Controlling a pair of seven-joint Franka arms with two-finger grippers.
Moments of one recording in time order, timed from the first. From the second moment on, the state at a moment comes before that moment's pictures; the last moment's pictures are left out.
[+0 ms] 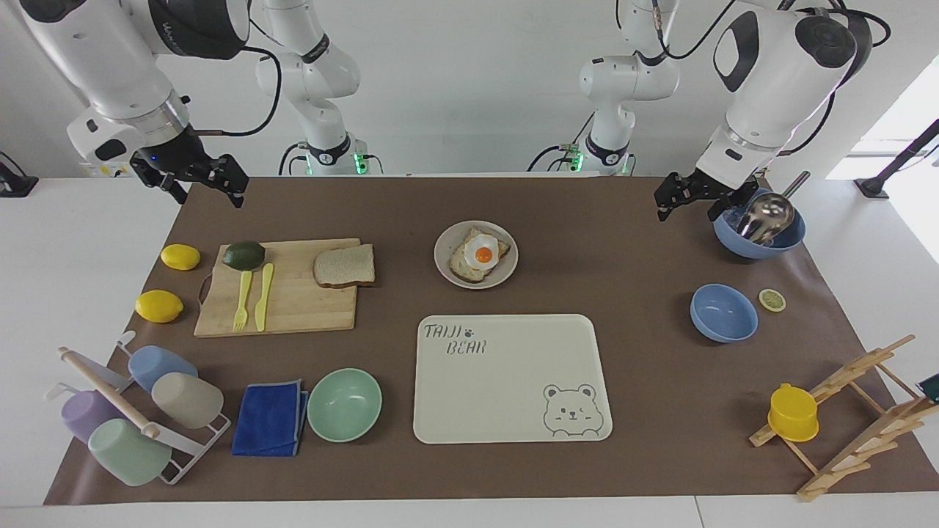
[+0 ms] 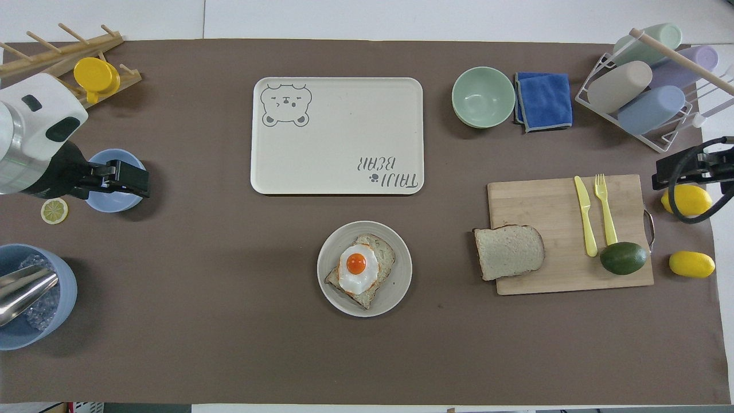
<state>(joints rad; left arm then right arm) -0.08 -0.02 -0.07 -1.71 -0.04 1.63 -0.09 0.02 0.01 -0.08 -1.57 -0.03 1.50 0.03</state>
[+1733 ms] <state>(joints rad) -0.08 -0.02 -0.07 -1.71 -0.04 1.63 -0.09 0.61 0.20 -0.05 -1.90 -0.31 1.82 0.51</state>
